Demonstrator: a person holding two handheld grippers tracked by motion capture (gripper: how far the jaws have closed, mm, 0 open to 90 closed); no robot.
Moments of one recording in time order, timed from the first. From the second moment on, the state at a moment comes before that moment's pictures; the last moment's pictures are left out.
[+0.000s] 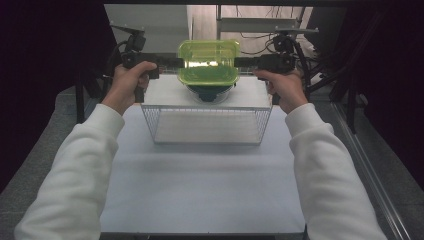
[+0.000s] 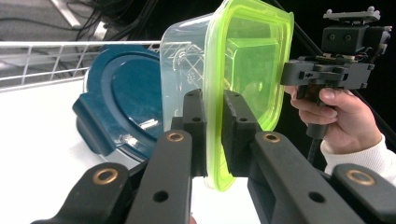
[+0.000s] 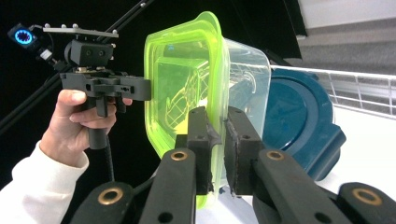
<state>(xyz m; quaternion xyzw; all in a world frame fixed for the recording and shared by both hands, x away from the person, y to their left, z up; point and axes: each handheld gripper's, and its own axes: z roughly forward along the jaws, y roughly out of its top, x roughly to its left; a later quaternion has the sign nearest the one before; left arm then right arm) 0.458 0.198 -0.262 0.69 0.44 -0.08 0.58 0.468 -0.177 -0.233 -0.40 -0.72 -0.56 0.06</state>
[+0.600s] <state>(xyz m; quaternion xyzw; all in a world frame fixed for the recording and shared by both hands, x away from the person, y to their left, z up) 0.484 0.196 -0.275 0.66 0.47 -0.11 0.58 0.502 -0.180 -0.257 -0.46 -0.69 -0.55 0.12</state>
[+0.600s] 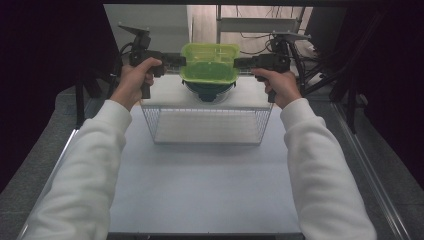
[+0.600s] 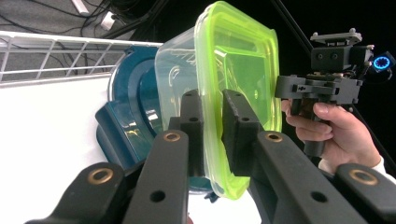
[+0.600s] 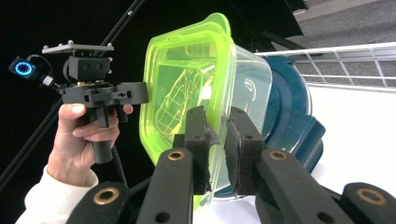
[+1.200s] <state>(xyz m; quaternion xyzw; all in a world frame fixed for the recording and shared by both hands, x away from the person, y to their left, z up) 0.501 0.193 -0.287 0.64 0.50 -0.12 0.57 0.527 -0.174 -0.272 -0.49 -0.66 -0.55 0.13</state>
